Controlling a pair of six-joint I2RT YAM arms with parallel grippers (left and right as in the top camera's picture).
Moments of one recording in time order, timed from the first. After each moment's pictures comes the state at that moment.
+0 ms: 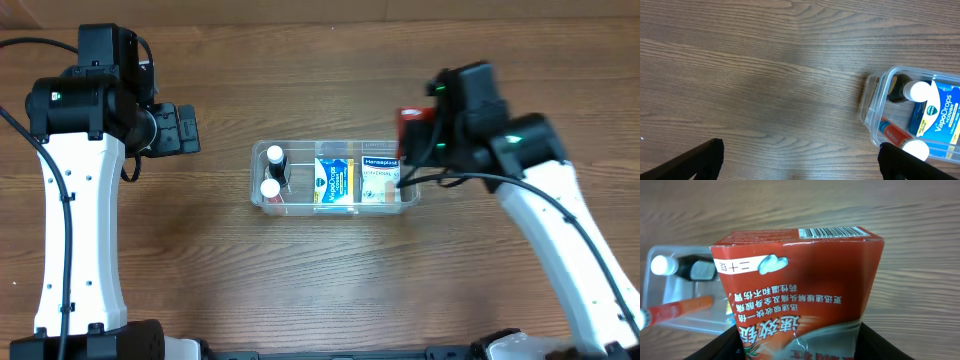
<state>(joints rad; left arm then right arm) 0.05 1.61 1.81 -1.44 -0.06 -0.13 0.35 1.49 1.48 -1.07 -0.02 0.34</state>
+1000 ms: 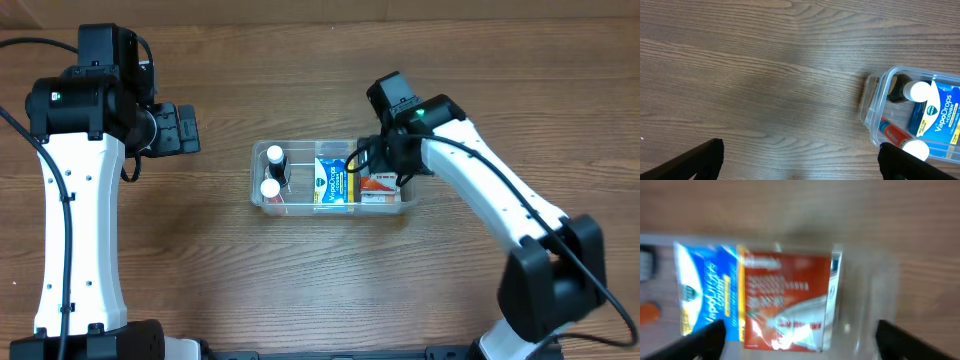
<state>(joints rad) 0.05 1.61 1.81 -1.44 -0.06 -0.13 0.44 1.79 1.50 -1.02 0.06 0.41</state>
